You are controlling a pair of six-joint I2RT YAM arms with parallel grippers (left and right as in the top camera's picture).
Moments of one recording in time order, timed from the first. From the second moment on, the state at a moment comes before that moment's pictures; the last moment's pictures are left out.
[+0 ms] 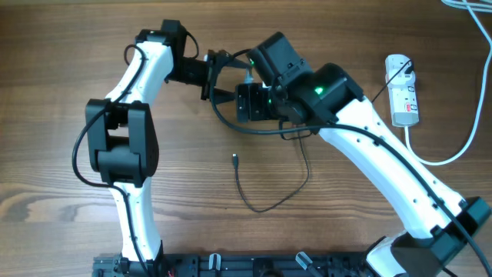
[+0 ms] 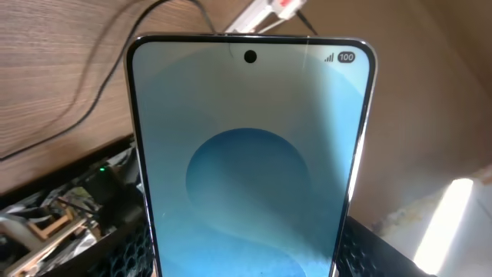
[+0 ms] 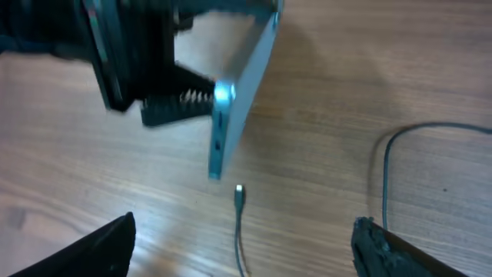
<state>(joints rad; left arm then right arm) -0.14 2.25 1.80 -1.17 1.32 -0.77 0.68 1.69 1.75 -1.12 0.03 0.58</state>
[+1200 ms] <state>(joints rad) -0.15 2.25 1.80 -1.16 1.30 -0.86 0.68 1.84 1.75 -0.96 0.14 0.84</state>
